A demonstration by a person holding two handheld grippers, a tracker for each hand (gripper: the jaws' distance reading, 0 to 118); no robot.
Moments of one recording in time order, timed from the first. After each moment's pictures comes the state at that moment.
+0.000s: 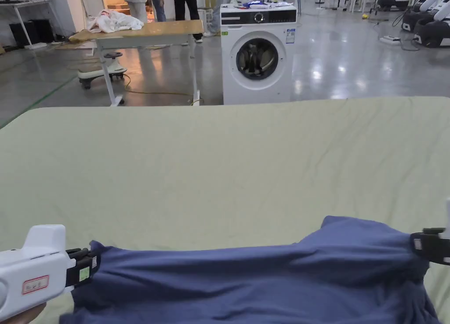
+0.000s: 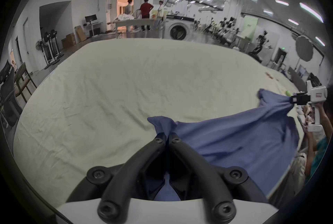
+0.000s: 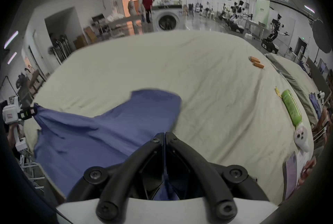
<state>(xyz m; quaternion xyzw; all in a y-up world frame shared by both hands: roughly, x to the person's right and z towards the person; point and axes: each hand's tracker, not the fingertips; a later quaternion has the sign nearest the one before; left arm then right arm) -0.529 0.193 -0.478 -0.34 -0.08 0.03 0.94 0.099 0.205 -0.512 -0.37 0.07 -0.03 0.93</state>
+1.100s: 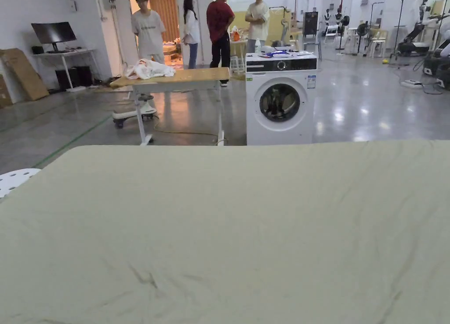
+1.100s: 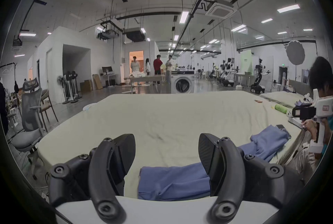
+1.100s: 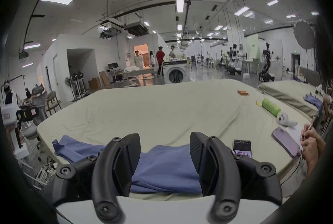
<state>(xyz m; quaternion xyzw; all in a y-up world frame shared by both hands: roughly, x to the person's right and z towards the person) -0.467 0.238 -0.250 -0.09 -0.01 -0.01 1.00 0.020 0.208 -0.286 -0.14 0.08 -0.03 0.99</state>
